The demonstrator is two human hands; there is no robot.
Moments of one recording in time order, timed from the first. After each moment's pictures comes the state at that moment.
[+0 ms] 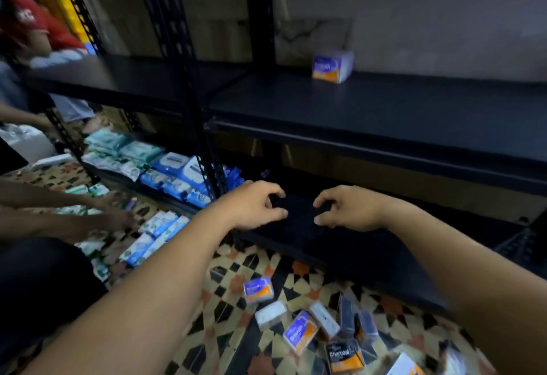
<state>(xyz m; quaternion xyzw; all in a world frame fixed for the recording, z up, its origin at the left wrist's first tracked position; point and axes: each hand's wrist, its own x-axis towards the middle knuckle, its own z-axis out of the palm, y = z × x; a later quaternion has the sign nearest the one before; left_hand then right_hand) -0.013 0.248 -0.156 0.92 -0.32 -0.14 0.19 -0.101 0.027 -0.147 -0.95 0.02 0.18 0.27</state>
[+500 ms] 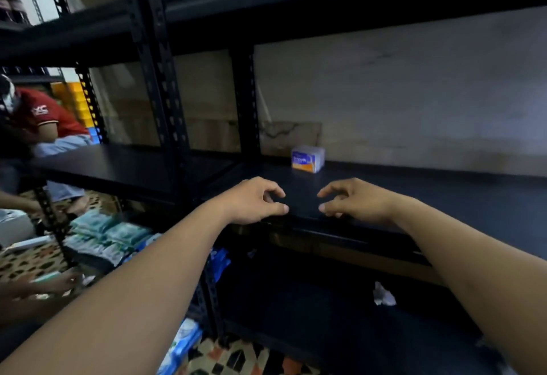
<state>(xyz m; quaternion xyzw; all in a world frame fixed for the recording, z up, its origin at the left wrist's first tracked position) 0.030 0.201 -0.008 0.90 -0.37 -0.05 0.24 -0.077 -0.040 -0.018 -0.93 0.02 -0.01 0.38</state>
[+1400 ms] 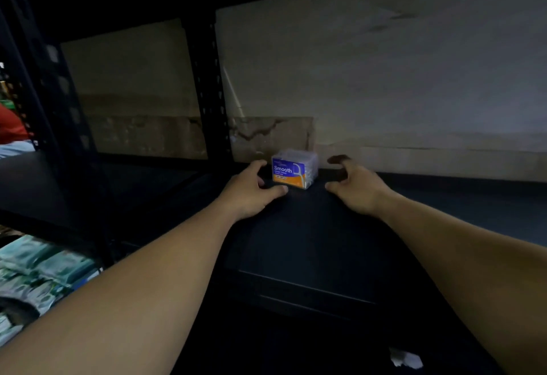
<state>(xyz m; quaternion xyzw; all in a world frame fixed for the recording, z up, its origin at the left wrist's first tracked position) 0.220 0.068 -0.070 0.88 -0.28 0.04 0.39 0.103 -0.149 -0.062 -0.92 0.13 -0.20 0.31</state>
